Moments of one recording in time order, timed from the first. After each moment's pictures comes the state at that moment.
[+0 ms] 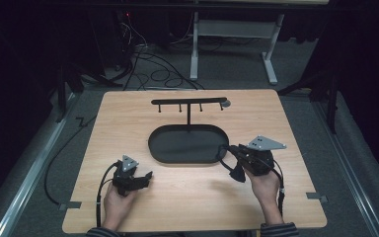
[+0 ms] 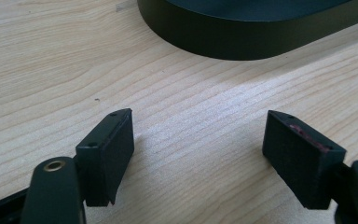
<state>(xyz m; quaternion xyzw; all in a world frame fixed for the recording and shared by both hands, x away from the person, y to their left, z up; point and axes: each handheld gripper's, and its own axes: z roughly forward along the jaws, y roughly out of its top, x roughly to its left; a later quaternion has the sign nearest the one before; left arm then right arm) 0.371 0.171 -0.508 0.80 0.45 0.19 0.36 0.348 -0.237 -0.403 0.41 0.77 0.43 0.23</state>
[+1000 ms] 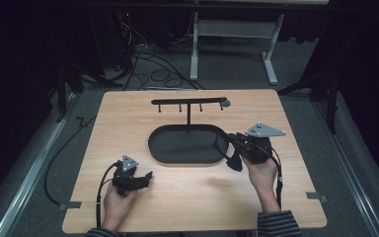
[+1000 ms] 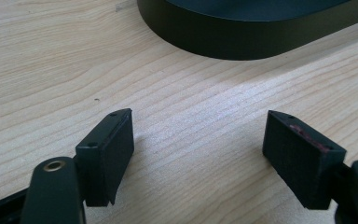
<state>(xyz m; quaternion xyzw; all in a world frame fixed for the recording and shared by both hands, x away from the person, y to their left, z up) 0.371 0.171 -0.508 0.80 0.45 0.19 0.36 0.369 -0.231 -0.380 0.41 0.76 0.45 0.24</state>
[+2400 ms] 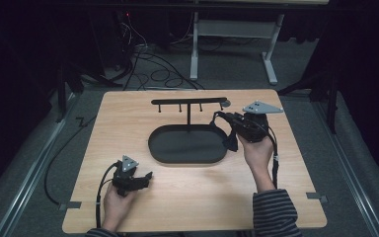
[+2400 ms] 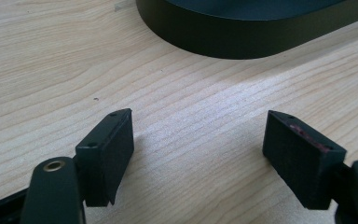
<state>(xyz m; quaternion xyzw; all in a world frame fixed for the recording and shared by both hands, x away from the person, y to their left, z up) 0.370 0.171 -0.508 0.80 0.45 0.19 0.36 0.411 -0.223 -0.344 0.43 0.74 0.46 0.25</state>
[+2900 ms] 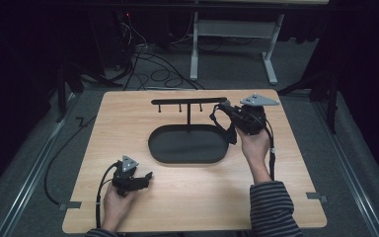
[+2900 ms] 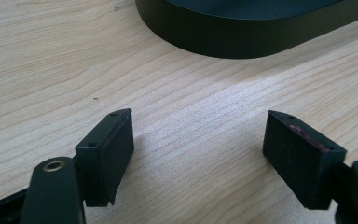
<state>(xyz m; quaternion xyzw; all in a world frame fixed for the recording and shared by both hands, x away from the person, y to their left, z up) 0.370 0.171 -0.508 0.80 0.45 0.19 0.36 0.430 -0.220 -0.339 0.44 0.73 0.45 0.27</state>
